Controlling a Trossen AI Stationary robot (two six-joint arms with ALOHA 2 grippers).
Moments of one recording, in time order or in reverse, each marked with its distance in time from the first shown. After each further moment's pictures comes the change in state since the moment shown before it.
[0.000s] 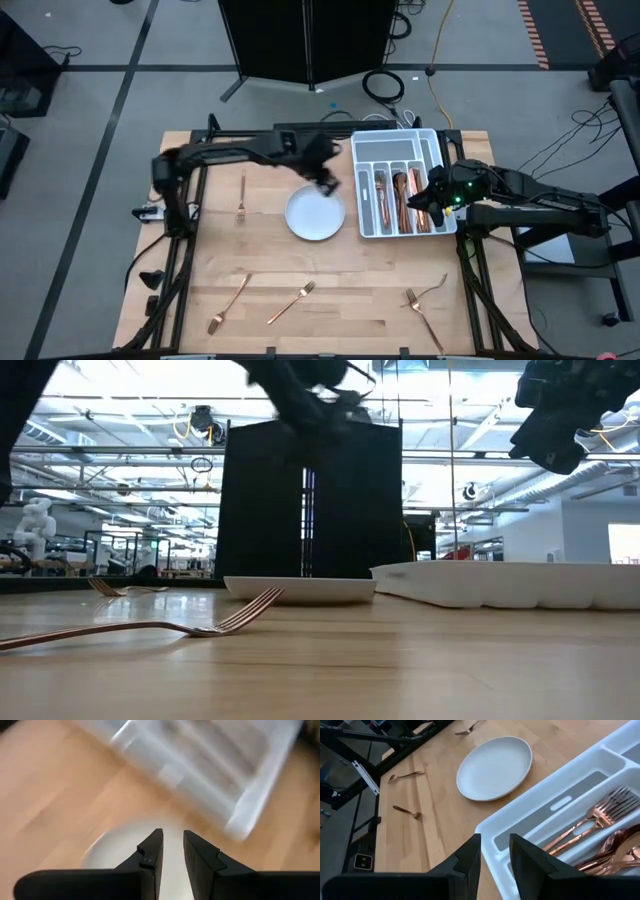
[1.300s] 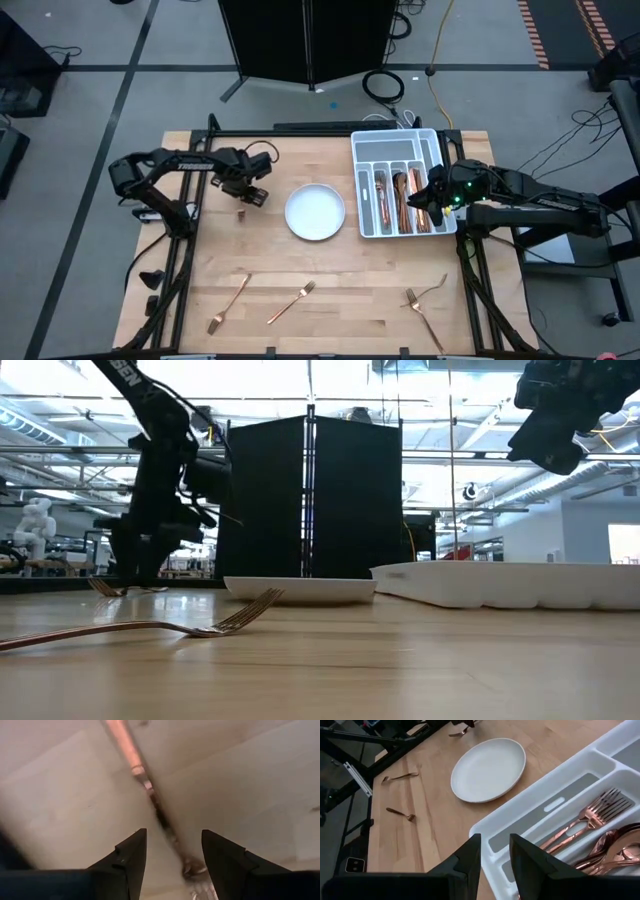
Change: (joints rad) left arm 0.267 -0.315 -0.866 -0.146 -0.129 -0.183; right arm 0.000 0.002 0.000 -0.001 0.029 -0.005
